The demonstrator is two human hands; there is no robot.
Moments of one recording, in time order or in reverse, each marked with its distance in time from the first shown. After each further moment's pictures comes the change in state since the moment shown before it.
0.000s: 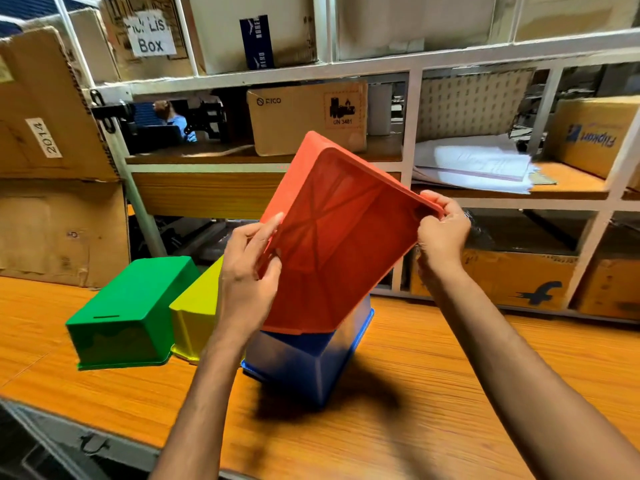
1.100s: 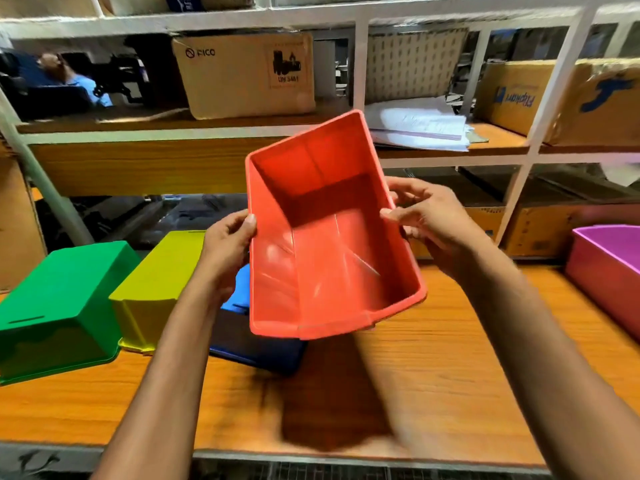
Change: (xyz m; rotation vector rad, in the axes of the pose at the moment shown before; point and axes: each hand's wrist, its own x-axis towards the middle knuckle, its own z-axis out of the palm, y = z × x) left_hand 0.013 -0.026 0.047 -0.819 -0.343 -0.827; right_hand -0.065 -0.064 -0.066 -0.215 -0.463 0.213
